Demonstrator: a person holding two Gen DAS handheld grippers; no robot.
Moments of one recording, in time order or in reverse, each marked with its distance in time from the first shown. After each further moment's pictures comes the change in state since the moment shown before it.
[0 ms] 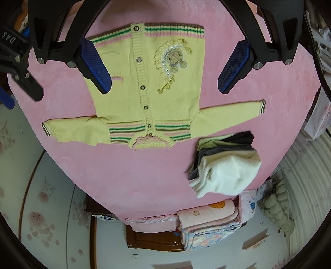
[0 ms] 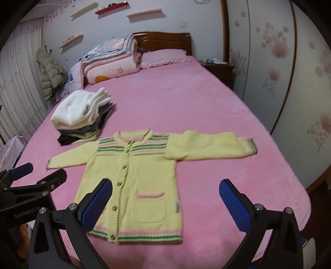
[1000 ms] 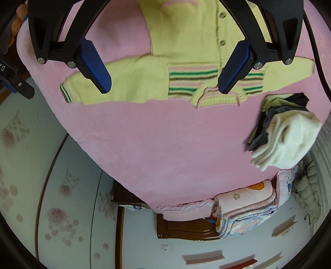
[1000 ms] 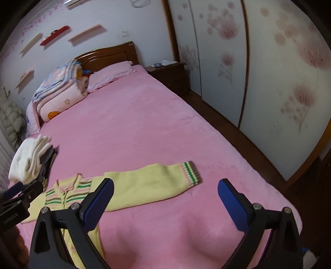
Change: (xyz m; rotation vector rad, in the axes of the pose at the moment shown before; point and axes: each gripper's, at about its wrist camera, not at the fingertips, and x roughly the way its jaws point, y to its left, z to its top) left arm 0.123 -0.154 0.097 0.040 -0.114 -0.178; right arm 0.096 -0.212 0.055 0.299 -0.011 -0.134
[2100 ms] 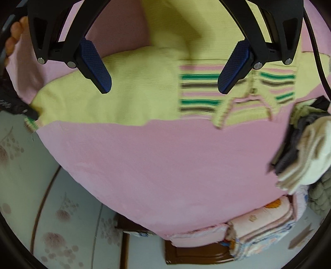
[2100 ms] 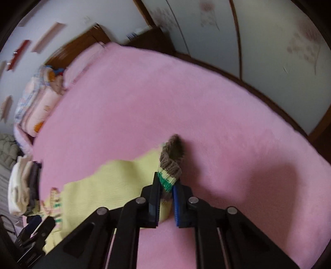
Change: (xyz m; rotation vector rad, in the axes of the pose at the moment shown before) left arm 0.107 0.002 -0.028 0.026 0.169 -0.033; right arm 0.134 -0.029 -0.007 0.193 0.140 0.095
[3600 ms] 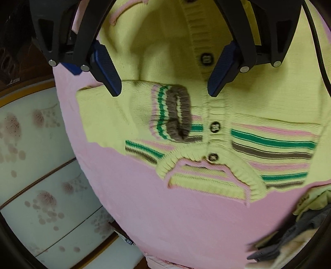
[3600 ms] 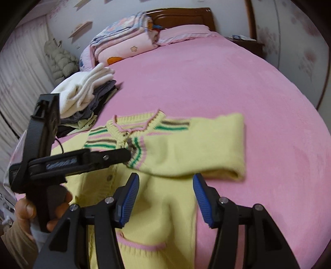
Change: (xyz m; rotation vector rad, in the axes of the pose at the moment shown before) left arm 0.048 0.148 -0.074 -0.316 0.186 -0.402; right arm -0.010 0.200 -0.153 -0.491 0.115 0.213
